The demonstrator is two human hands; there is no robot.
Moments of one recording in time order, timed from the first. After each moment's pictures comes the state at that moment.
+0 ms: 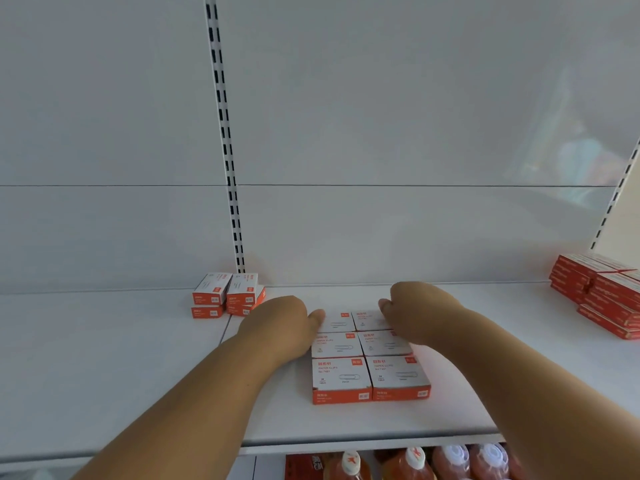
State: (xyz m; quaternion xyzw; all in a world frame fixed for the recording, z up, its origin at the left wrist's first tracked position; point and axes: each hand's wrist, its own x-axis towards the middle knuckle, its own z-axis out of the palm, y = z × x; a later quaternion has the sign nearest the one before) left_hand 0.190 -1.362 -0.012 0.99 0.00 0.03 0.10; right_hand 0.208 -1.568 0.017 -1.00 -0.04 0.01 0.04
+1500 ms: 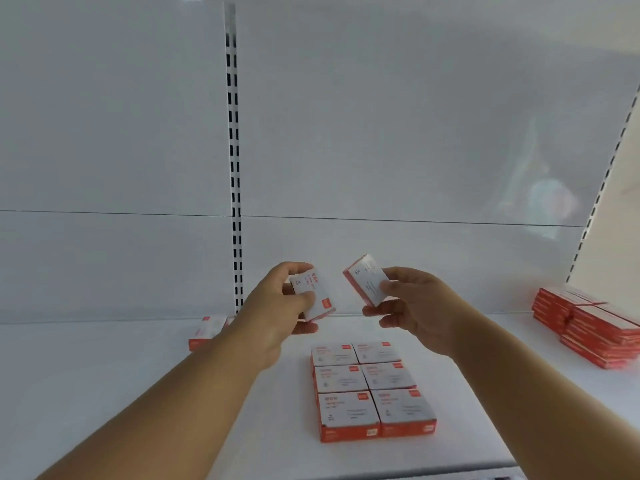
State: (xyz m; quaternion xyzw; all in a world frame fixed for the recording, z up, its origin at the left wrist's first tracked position) left_hand 0.187 -1.346 0.037 0.72 -0.03 0.08 0.69; right_hand 0.198 -1.567 0.059 -0.71 -0.07 0.05 0.70
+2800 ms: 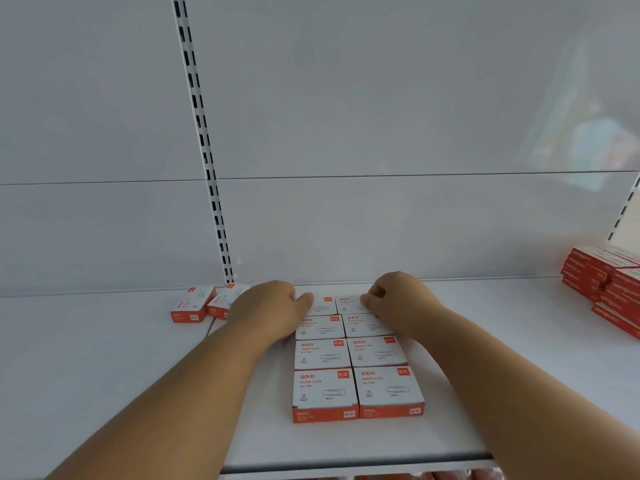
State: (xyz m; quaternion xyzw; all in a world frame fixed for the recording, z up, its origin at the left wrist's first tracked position) left_hand 0.237 -1.359 -0.020 0.99 0.03 0.08 0.12; right_hand 0.250 -1.575 -0.009 -0.97 -0.06 -0.03 0.24
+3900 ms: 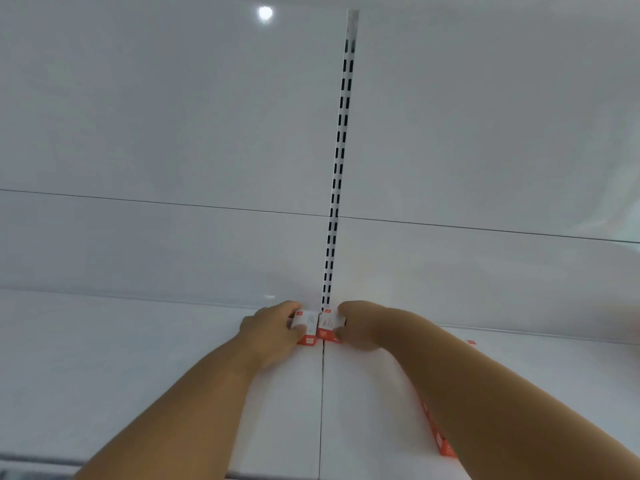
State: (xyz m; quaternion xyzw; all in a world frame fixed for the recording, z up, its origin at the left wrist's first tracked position) left_hand 0.204 -1.188 -0.019 0.96 0.04 0.07 0.26; right_hand 0.247 -1.367 0.022 -0.98 -0.19 0.09 0.06
